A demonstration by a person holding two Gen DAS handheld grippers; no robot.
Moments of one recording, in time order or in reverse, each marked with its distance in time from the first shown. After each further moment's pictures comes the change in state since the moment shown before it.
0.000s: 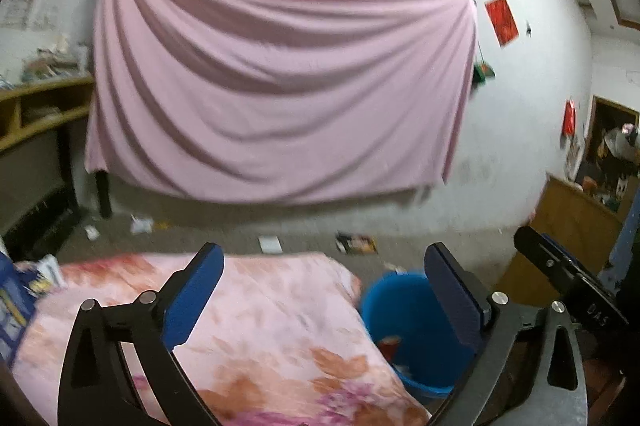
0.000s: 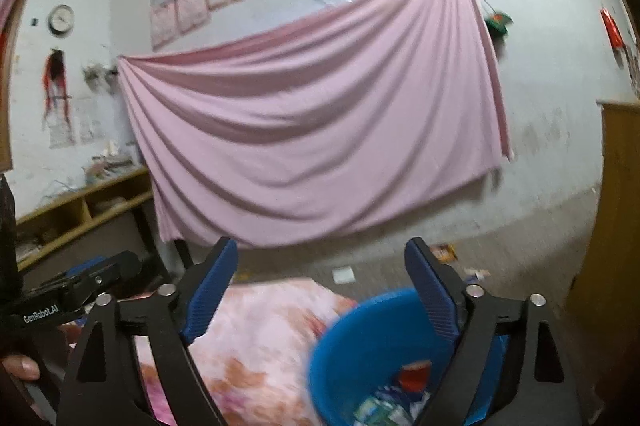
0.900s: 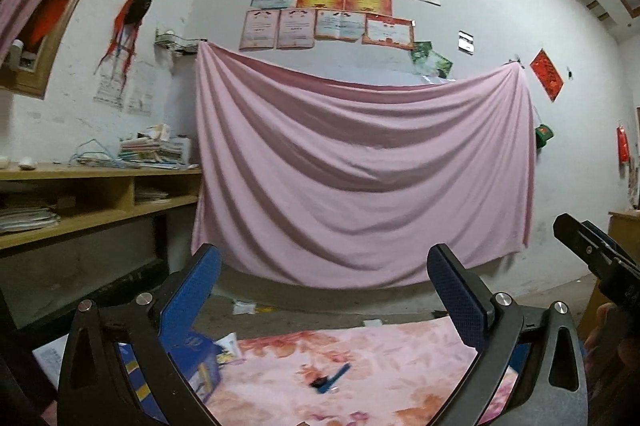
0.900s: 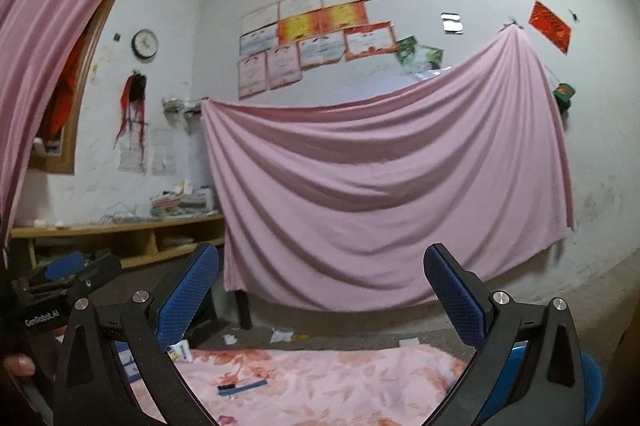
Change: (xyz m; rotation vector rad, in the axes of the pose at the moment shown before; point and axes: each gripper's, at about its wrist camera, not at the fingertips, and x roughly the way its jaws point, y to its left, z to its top) left arm -0.146 0.129 -0.011 0.067 -0.323 0.290; right arm -0.015 0.144 -0.010 -0.101 -0.239 0.204
